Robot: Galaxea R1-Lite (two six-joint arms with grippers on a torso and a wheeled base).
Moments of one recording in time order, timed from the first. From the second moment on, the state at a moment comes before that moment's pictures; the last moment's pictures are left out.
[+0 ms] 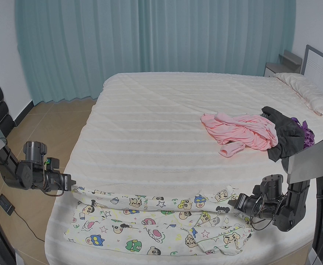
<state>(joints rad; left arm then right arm) 0.15 2.06 -0.70 -0.48 -0.35 0.08 0.28 2.37 -0.32 -1.42 0.20 0.72</state>
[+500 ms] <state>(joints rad) 0.16 2.21 -0.64 -0.53 -0.27 0.10 0.28 2.38 -0.22 -1.45 0.23 0.67</state>
